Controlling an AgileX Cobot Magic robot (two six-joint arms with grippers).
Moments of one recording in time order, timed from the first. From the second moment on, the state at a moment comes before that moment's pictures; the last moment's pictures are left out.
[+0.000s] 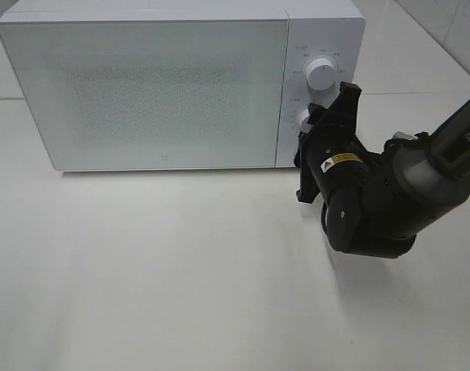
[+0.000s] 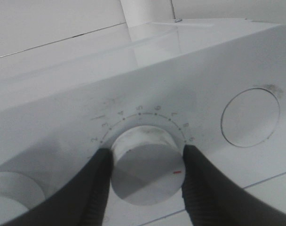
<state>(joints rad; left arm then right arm) -0.06 0.00 -0.52 -0.17 1.07 0.02 0.60 2.12 -0.77 0.63 -1.23 1.60</state>
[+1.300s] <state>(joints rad) -0.06 0.00 -0.52 -0.17 1.07 0.02 0.60 2.12 -0.77 0.67 -1.23 1.52</state>
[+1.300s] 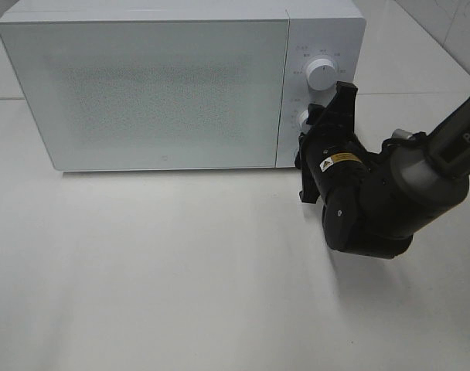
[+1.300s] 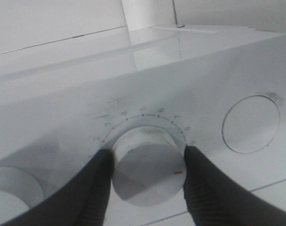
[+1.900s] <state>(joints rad) -0.06 0.00 -0.52 -0.17 1.07 0.02 0.62 2.06 -0.73 0.56 -1.21 1.36</state>
